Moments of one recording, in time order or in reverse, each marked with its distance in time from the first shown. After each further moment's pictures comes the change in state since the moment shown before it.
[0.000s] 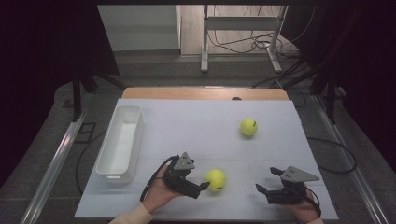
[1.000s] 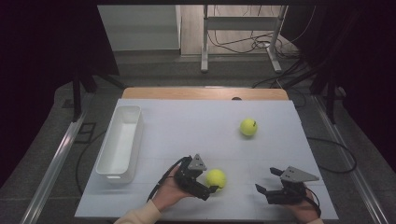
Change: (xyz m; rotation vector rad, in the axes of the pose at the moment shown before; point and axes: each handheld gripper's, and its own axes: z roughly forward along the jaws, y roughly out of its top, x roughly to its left) left arm -0.009 0.011 0.031 0.069 -0.046 0.022; right arm 0.000 0.000 0.000 0.006 0.002 -0.003
